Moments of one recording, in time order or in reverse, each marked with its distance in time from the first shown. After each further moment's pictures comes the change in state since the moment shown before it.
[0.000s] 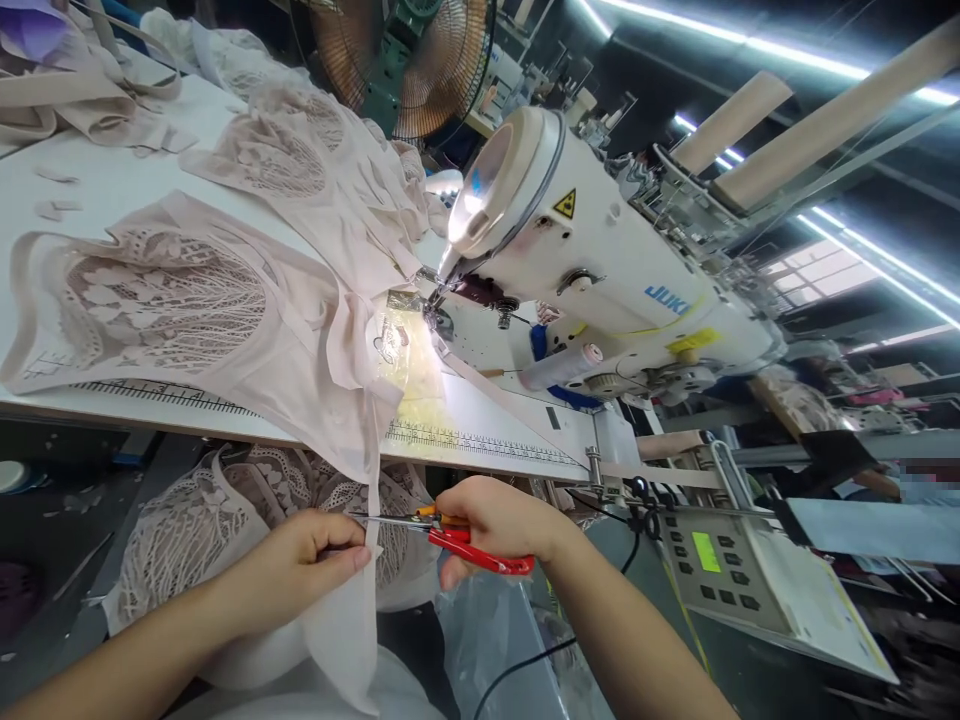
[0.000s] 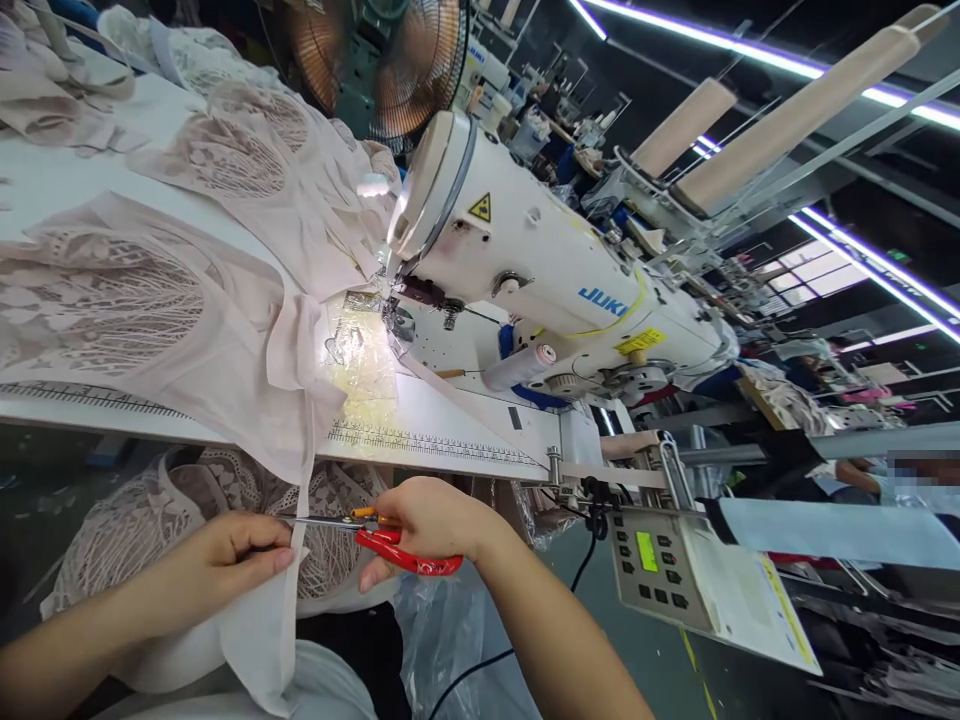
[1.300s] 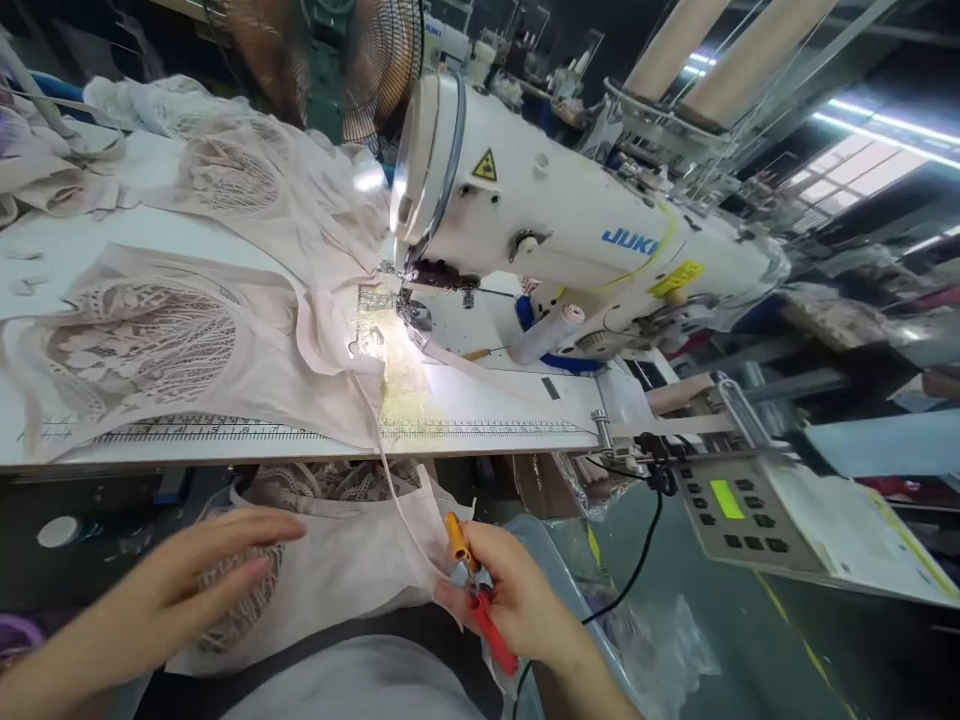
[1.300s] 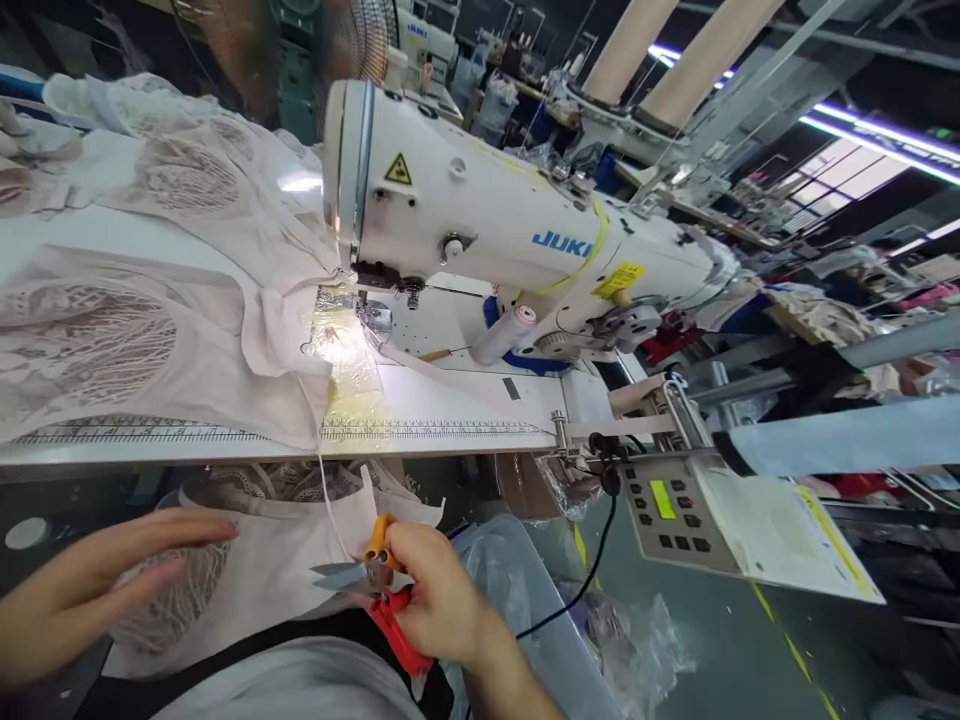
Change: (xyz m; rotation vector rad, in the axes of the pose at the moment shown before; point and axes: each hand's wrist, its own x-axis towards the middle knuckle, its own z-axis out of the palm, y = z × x) left_hand -0.056 -0.010 -0.050 0.641 0.337 0.297; right_hand -0.028 -0.009 0.088 0.452 0.822 -0.363
